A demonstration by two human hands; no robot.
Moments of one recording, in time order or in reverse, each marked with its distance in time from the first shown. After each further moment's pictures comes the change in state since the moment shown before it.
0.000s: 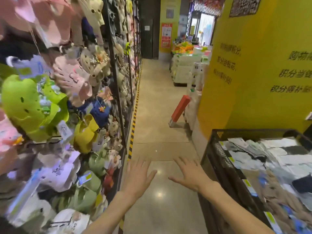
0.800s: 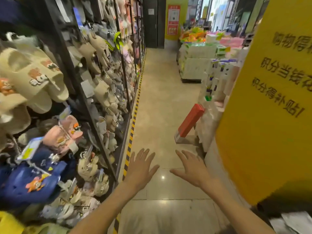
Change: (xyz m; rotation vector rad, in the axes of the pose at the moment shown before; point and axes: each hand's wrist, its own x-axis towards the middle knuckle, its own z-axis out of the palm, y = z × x) left_hand 0.632 -0.094 0.049 0.131 -0.091 0.001; right_hand 0.595 0.206 -0.115 0.056 0.055 0.024
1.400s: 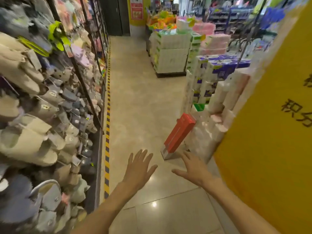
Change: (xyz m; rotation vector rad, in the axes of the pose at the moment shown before) left_hand 0.493 -0.096 0.031 -0.078 -0.097 0.212; right_hand 0.420 0.127 -0.062 0.049 -0.023 0.194
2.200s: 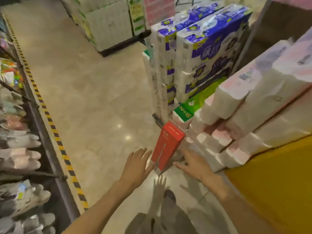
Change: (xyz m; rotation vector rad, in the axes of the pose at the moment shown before) left_hand 0.596 -0.036 0.054 0.045 -0.328 0.398; right_hand 0.448 0.245 0.002 0.514 -0.020 0.473
